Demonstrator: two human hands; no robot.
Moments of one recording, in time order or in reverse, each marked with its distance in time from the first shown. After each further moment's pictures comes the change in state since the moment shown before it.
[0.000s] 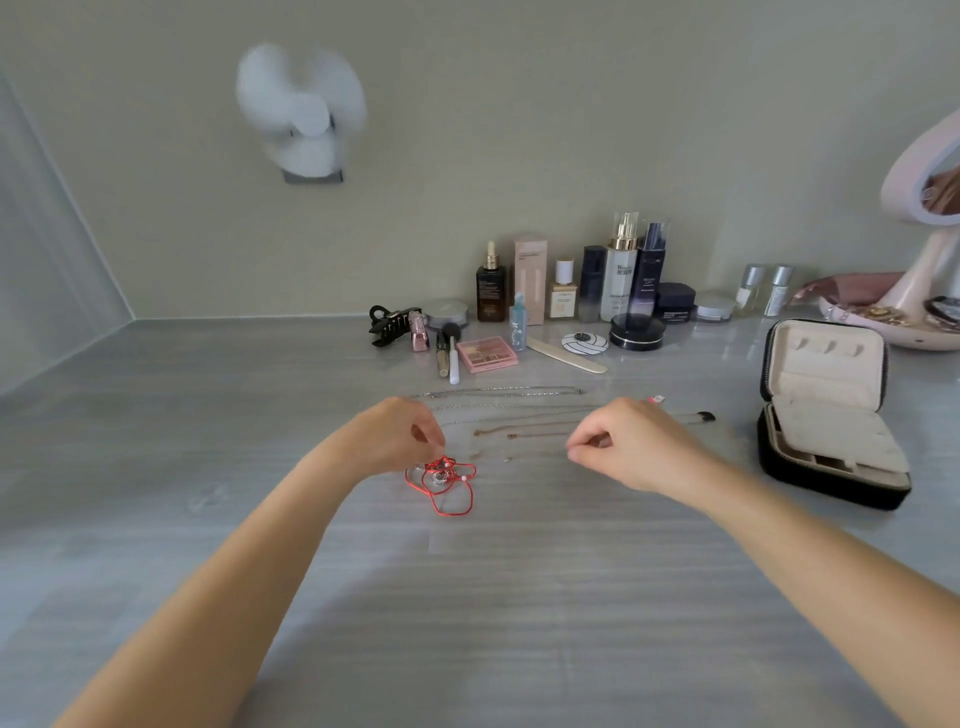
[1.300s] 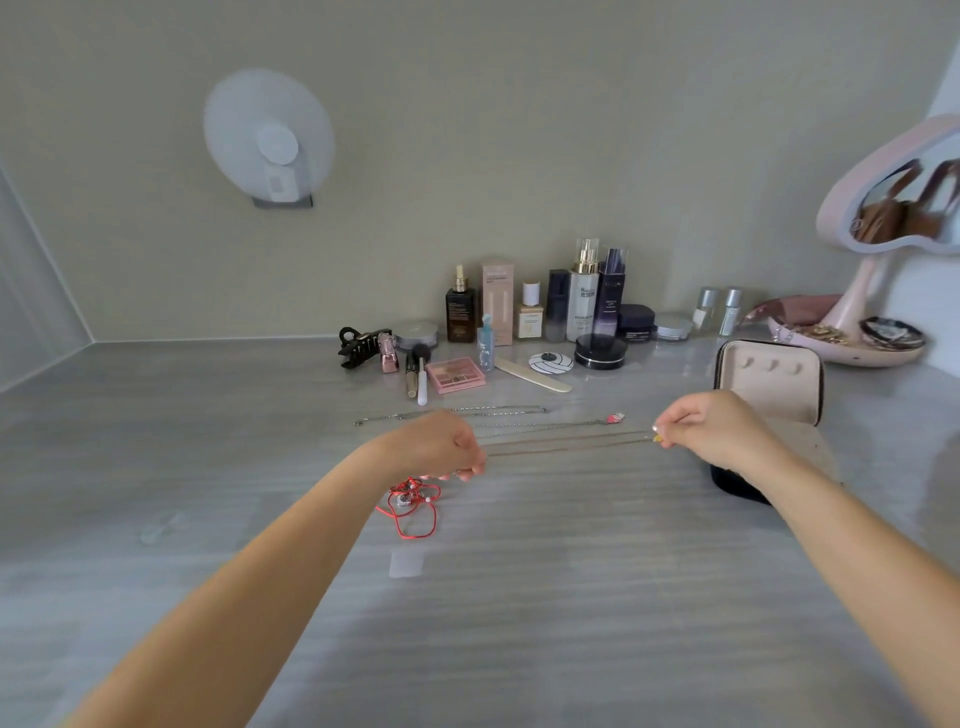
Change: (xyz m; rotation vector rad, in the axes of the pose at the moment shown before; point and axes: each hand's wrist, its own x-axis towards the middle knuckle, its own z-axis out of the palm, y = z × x) left_hand 0.026 0.057 0.022 -0.050 -0.223 0.069; right_hand -0.008 0.092 -0.042 0.374 0.218 0.409
